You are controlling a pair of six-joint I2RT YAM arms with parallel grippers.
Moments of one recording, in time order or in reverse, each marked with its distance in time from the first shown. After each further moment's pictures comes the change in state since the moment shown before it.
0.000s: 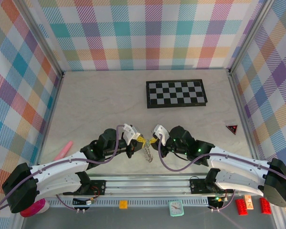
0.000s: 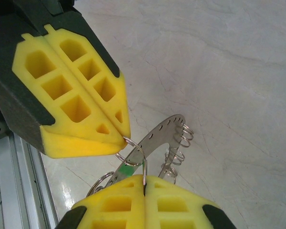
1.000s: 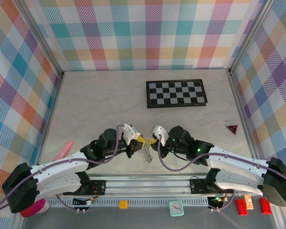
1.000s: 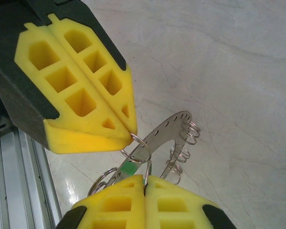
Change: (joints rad) left arm 0.000 0.000 0.000 0.000 -0.003 0.000; right arm 0.000 0.011 0.000 0.001 -0.027 0.000
